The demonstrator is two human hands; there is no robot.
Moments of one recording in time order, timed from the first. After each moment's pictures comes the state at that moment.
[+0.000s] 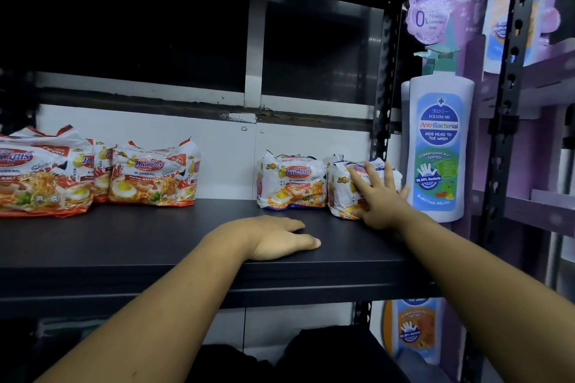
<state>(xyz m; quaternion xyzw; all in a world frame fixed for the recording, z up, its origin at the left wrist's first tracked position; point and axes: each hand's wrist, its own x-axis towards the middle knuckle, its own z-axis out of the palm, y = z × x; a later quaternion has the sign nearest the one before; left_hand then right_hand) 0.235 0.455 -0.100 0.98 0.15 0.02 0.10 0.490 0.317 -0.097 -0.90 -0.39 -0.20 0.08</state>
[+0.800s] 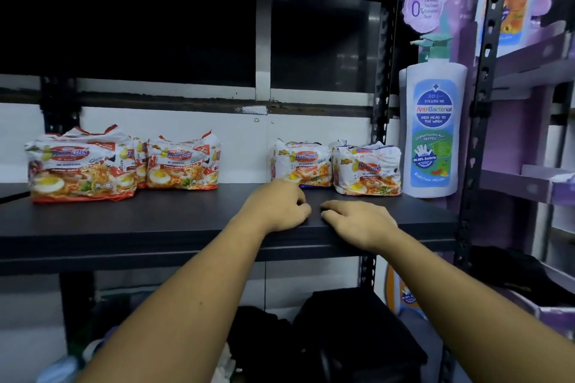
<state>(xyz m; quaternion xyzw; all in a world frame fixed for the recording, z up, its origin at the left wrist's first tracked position) 0.197 0.440 -0.104 0.97 0.16 0.20 0.03 0.311 0.282 -0.124 -0.88 -0.44 -0.11 0.14</state>
